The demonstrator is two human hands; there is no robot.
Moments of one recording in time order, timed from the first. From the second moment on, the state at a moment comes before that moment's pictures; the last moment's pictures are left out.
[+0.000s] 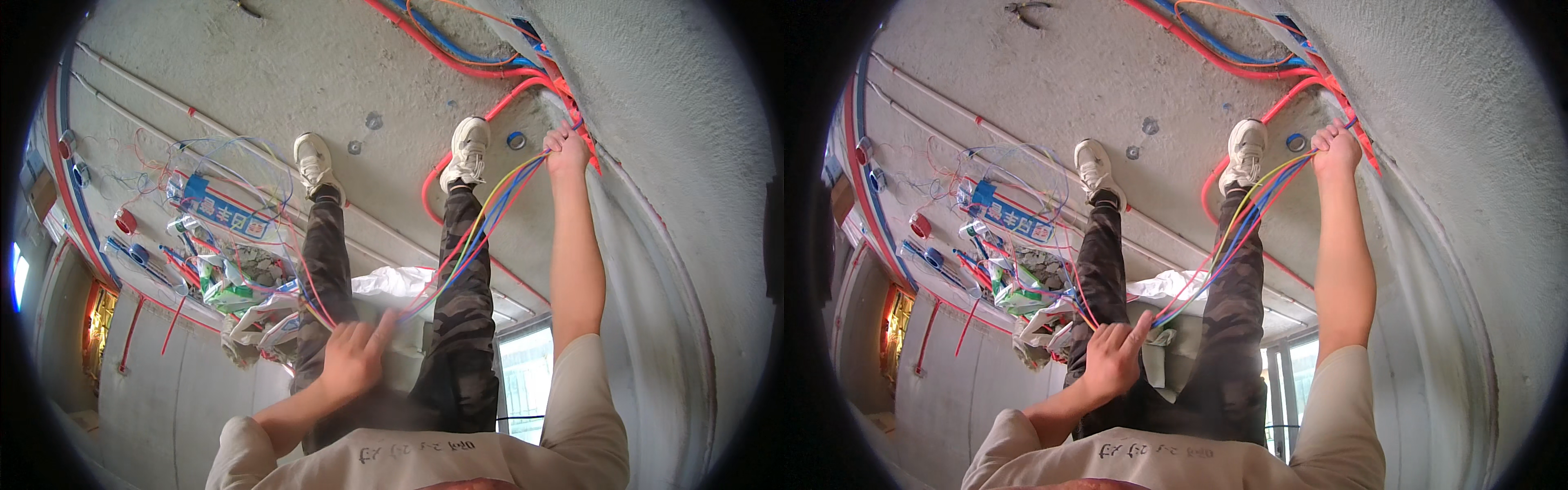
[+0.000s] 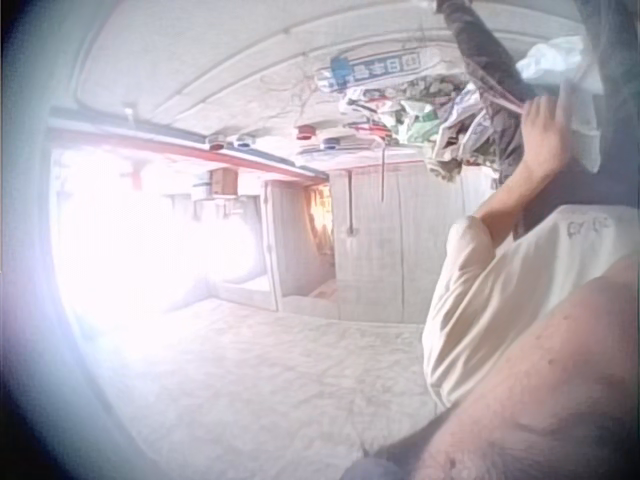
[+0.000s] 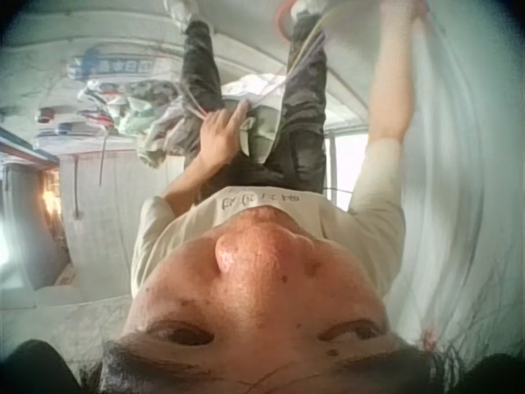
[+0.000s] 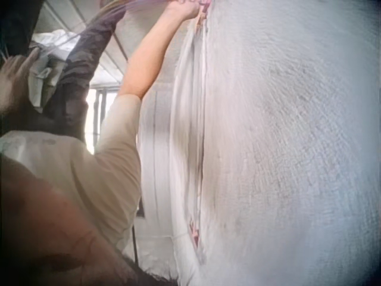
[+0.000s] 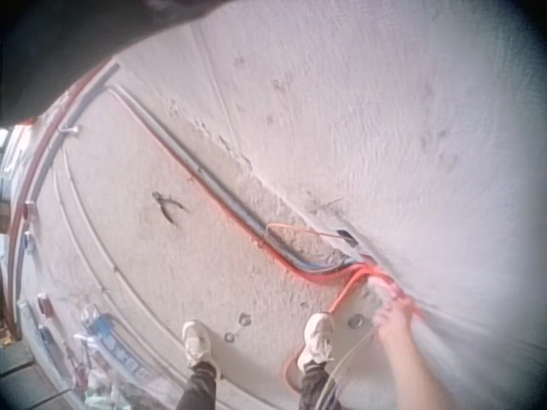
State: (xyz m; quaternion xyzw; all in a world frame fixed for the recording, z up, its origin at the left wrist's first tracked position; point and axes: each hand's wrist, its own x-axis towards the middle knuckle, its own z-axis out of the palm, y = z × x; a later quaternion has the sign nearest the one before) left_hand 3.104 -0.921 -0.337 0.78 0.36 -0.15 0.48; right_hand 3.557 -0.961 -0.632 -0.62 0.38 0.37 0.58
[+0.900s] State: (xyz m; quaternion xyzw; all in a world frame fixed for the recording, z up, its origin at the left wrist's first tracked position) left_hand 3.085 -0.927 -0.314 0.76 0.36 -0.16 0.52; right_hand 3.542 -0.946 -0.582 -0.82 0.11 0.43 0.36
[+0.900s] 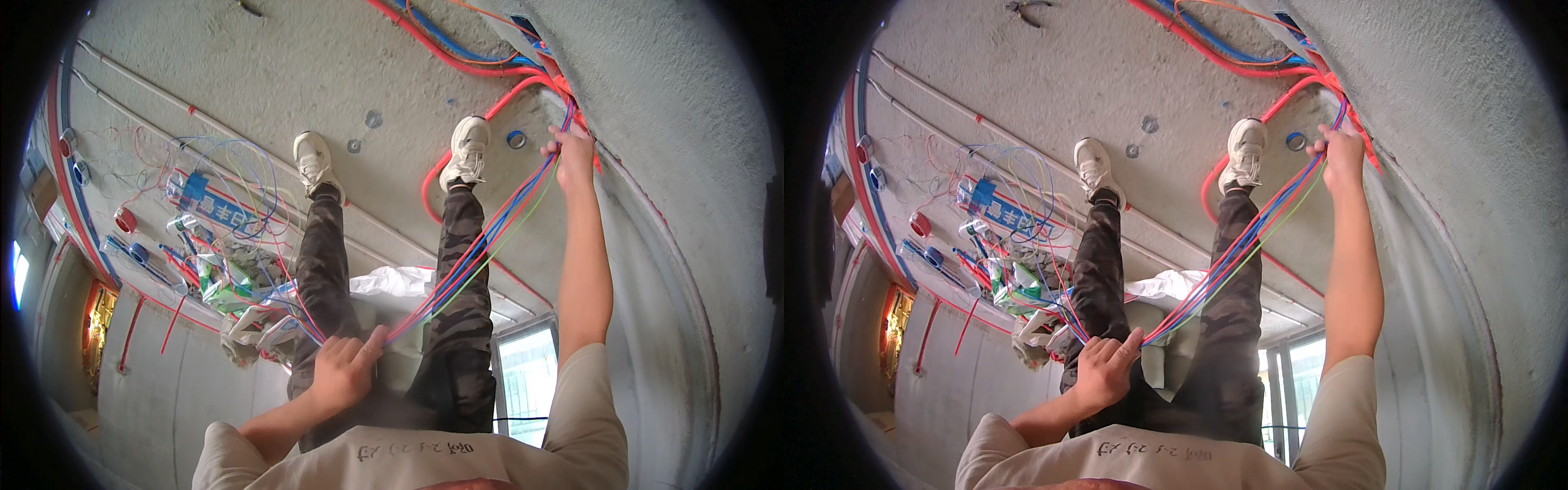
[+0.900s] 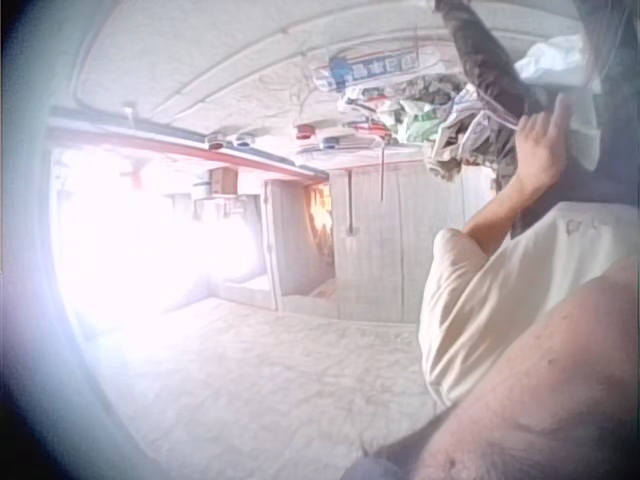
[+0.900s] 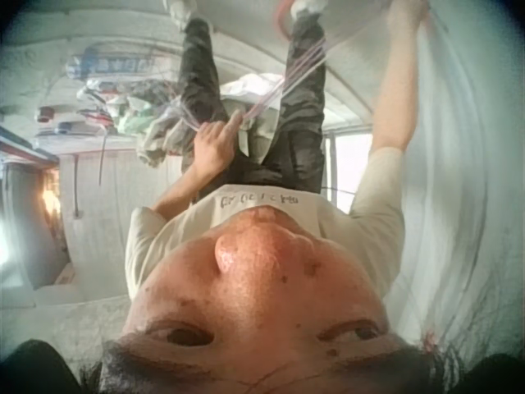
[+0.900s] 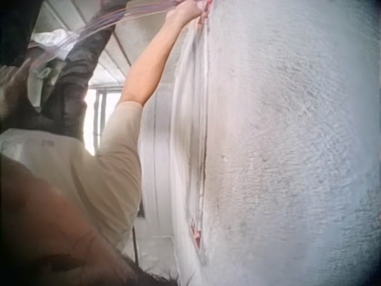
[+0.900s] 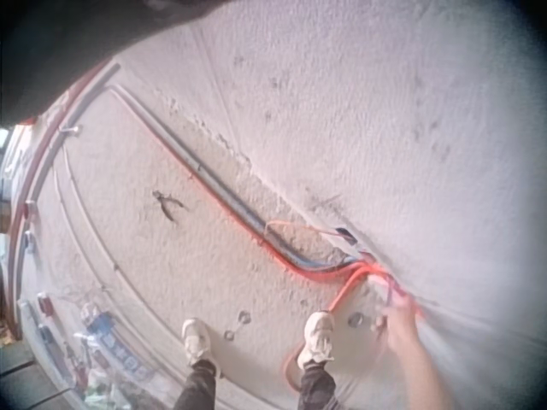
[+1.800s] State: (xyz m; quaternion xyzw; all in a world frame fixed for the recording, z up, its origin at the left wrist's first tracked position) left_hand 3.130 -0.905 -0.334 0.79 0.34 -0.13 0.49; right_hand 3.560 -0.949 -0.609 -0.55 0.35 0.44 0.62
